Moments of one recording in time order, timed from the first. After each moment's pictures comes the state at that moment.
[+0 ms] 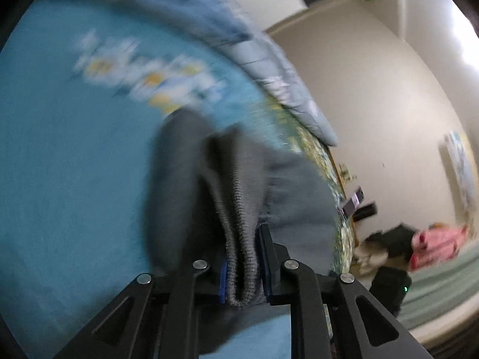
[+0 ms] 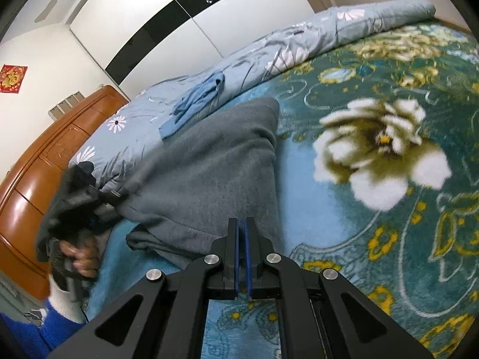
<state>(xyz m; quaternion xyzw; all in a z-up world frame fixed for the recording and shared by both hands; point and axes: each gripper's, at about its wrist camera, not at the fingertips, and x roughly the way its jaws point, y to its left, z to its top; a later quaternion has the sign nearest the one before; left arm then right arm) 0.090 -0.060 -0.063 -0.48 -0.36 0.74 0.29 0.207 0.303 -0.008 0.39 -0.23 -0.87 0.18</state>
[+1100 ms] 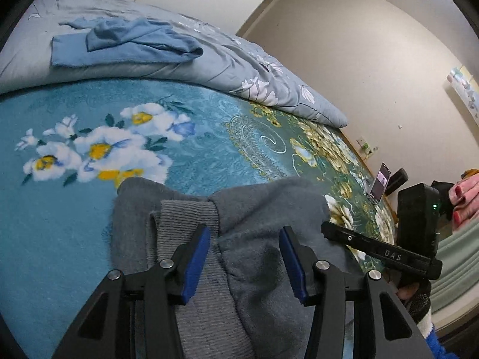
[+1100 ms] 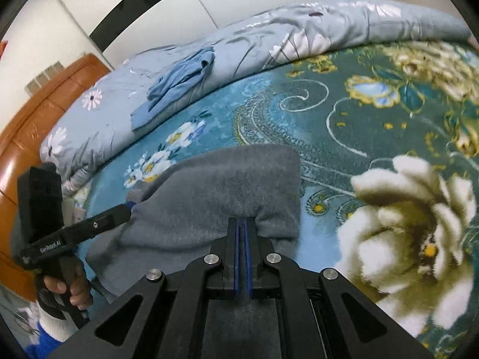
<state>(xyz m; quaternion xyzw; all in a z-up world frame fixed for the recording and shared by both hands) 0.062 0.004 -0.013 -0.45 -0.18 0.82 0.30 0.077 0.288 -0.004 0.46 -0.17 -0.85 0.17</state>
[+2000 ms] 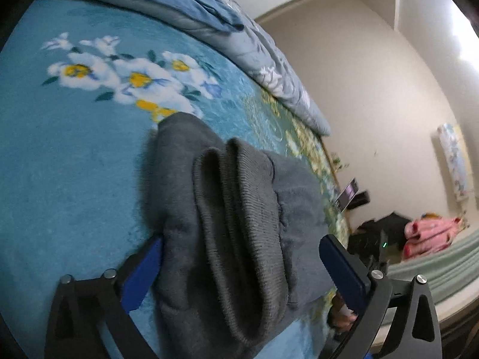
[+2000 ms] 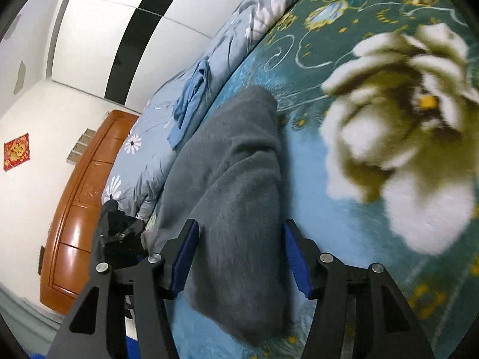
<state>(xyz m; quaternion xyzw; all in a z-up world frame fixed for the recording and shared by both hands) 0.069 -0.046 -0.053 -0.50 -0.31 0.74 0.33 0.123 0.324 -0.042 0.44 -0.38 -0.77 0.24</state>
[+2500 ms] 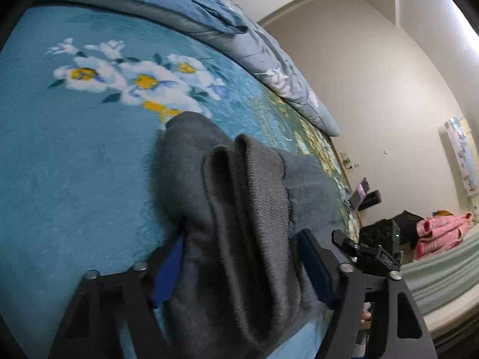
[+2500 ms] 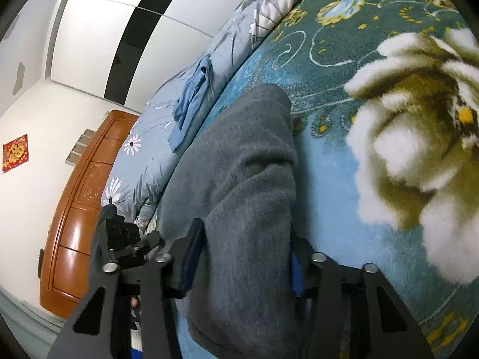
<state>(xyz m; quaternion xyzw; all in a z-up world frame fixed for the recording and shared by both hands) 0.076 -0.049 -0.058 -0.49 -0.30 0.76 0.30 0.112 0.313 -0.047 0.44 -0.40 -0.77 0.23</state>
